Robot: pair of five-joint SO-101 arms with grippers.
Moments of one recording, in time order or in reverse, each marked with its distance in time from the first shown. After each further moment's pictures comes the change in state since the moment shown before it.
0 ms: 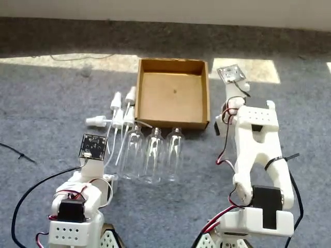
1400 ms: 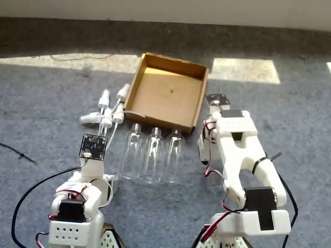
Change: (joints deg) left arm 0.0 0.0 0.0 0.0 0.0; right arm -8.9 -0.3 10.2 9.5 -18.9
